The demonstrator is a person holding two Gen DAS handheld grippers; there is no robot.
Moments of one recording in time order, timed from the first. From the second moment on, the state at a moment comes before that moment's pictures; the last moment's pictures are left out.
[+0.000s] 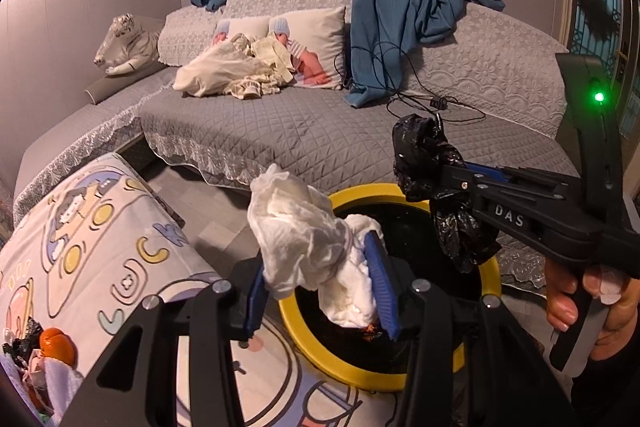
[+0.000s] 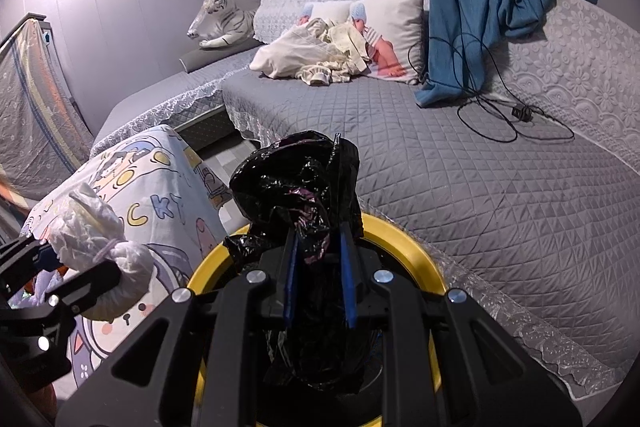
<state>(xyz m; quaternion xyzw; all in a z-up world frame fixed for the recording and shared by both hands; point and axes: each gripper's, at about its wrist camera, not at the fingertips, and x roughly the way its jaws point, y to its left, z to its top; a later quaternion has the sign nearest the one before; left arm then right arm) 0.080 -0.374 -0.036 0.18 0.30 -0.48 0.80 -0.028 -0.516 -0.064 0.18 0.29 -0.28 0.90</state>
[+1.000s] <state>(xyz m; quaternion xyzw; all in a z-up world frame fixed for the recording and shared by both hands) 0.115 -0.405 -0.074 0.15 0.39 -0.49 0.76 -0.035 -0.538 -0.075 0.22 0.32 -0.31 0.87</state>
